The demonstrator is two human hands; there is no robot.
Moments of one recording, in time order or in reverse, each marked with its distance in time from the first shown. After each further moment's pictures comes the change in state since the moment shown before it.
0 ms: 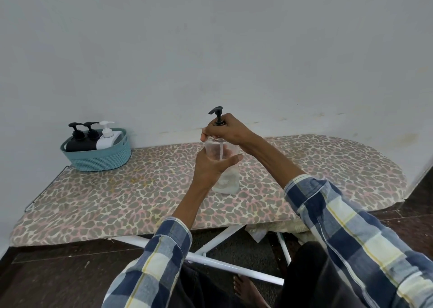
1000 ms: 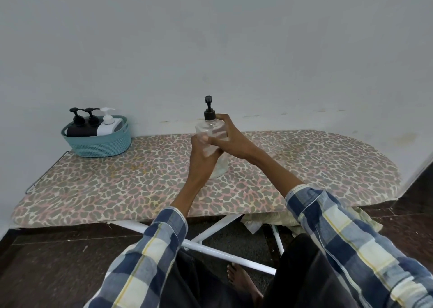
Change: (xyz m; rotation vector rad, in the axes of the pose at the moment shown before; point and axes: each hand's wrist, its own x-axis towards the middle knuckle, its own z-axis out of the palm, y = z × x) left_hand -0.004 -0.021 -0.010 0.123 0.089 0.058; right_hand -0.017 0.055 0.015 -0.127 0.049 -0.003
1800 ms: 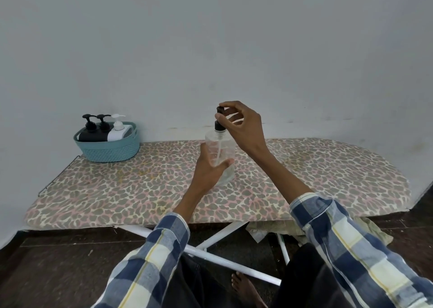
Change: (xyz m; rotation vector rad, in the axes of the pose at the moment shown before) left_hand -0.002 0.002 -0.011 0.091 -0.129 0.001; right_hand 0.003 -0.048 -0.010 0.018 0.475 -0.238
